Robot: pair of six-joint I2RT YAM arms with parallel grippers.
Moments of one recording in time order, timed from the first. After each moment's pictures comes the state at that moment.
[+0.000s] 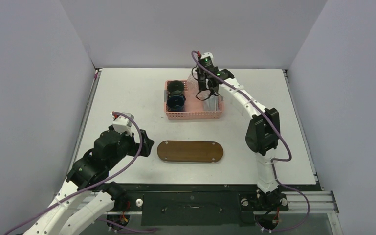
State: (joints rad) left arm -0.62 0.55 0.79 -0.71 -0.17 -0.38; right arm 0.53 2.13 2.01 -0.69 0.25 0.24
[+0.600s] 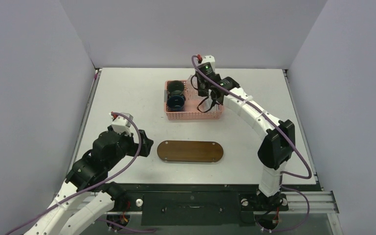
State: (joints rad) left arm -0.61 0.55 0.79 -0.71 -0.17 -0.38; right arm 0.62 1.87 1.81 -0.66 0.35 0.29
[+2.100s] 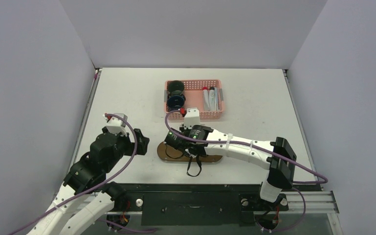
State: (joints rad) left arm -0.61 0.51 0.78 -0.71 -0.27 -0.41; right arm 1.19 1.69 1.47 -1.04 0.78 0.98
